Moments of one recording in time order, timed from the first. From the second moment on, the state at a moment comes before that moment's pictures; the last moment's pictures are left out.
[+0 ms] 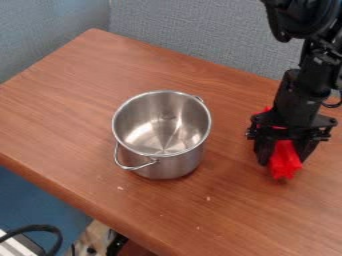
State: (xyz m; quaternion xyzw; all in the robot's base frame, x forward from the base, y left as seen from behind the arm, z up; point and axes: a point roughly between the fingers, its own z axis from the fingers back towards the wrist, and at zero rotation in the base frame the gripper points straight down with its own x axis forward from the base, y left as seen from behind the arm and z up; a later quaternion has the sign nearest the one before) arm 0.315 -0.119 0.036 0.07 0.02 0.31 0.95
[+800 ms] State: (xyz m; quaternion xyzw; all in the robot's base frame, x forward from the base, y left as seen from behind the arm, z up) arm 0.301 -0.104 0.077 0.10 0.02 0.29 0.95
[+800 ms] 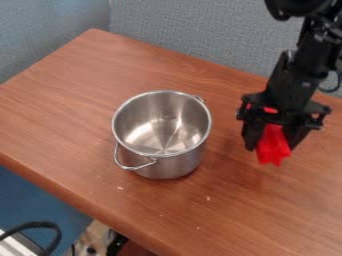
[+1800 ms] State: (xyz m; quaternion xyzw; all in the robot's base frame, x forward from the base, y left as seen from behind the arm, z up) arm 0.266 -0.027 0.137 0.10 0.07 0.21 0.97
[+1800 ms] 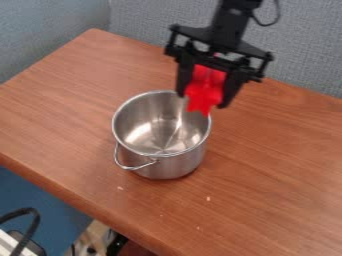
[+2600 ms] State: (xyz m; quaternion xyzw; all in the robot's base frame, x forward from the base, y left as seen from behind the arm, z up) arm 0.249 -0.011 0.127 0.06 0.06 0.21 0.97
